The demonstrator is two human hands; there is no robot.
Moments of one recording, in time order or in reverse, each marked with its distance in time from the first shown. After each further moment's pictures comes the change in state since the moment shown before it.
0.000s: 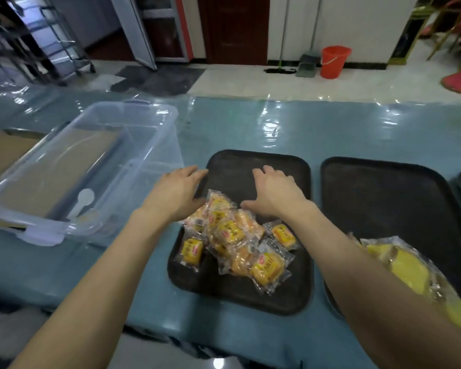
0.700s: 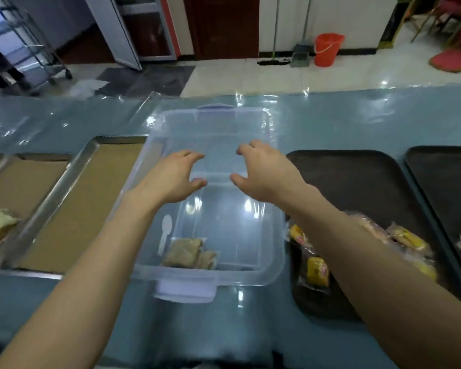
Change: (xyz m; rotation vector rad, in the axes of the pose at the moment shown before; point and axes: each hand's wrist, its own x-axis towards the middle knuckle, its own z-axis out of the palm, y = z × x) left_hand 0.046 -0.360 -0.010 -0.127 -0.003 0.125; right_hand 0.161 -0.324 -0.022 0.176 0.198 0.034
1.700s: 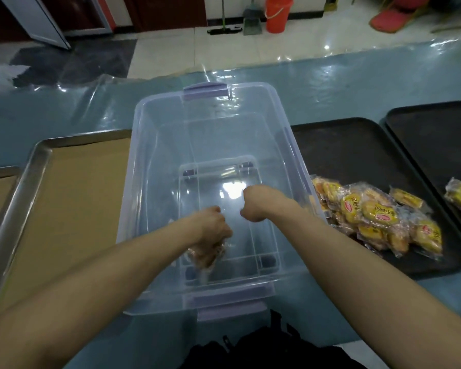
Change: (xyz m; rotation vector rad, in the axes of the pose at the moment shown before) left_hand 0.032 -0.027 0.149 0.600 -0.575 0.864; right_hand 0.039 -0.025 0.120 -0.095 -0.568 0.401
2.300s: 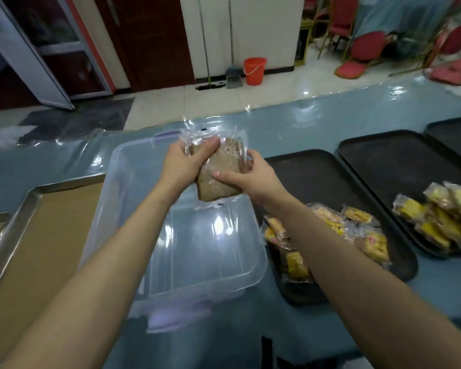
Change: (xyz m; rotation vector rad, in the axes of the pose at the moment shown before) left_hand -0.048 -0.002 -0.195 -1.541 1.320 -0.454; right_hand -0.089 0.092 -0.063 1.452 0.514 -0.248
